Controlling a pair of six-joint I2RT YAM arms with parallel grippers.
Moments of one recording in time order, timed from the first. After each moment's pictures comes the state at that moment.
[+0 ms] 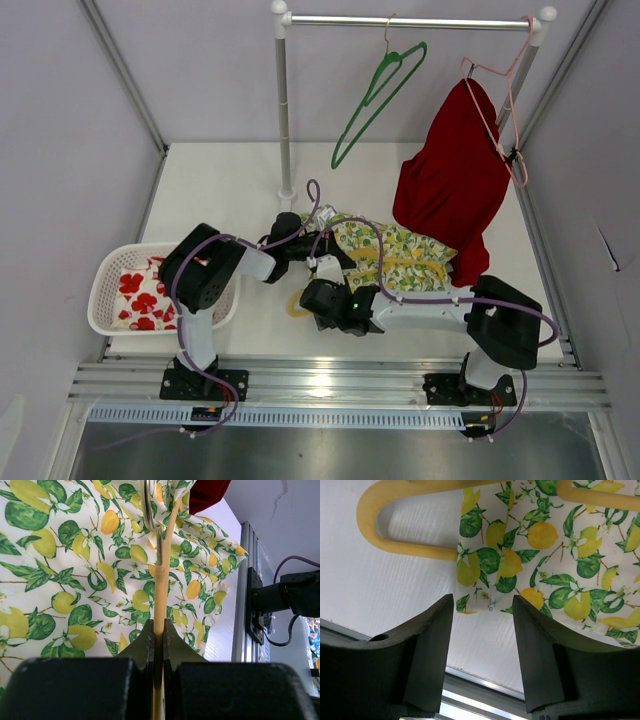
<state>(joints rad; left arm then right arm) -0.55 1.94 0.81 0.80 0.82 -0.54 1.23 1.64 0.99 -0.37 0.46 0.70</state>
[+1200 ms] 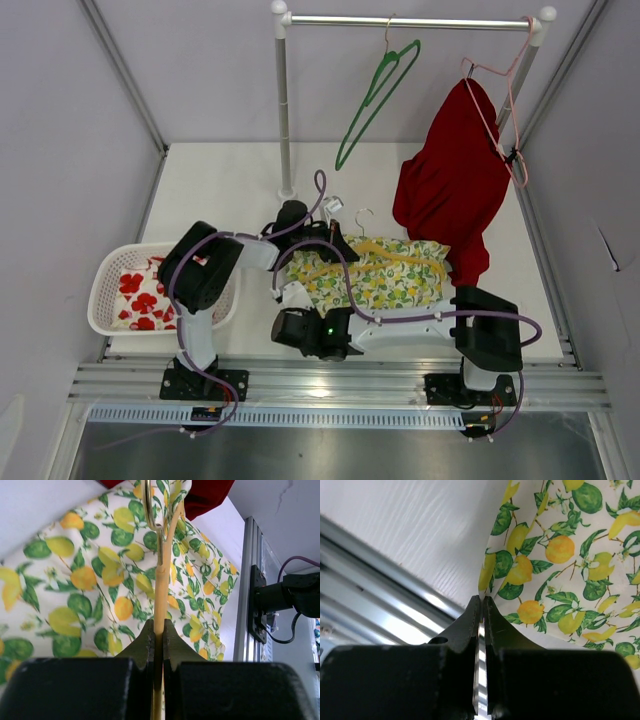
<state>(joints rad) -0.55 1.94 0.93 0.61 0.83 -0.46 1.42 1.75 1.17 -0.48 0.43 0.68</state>
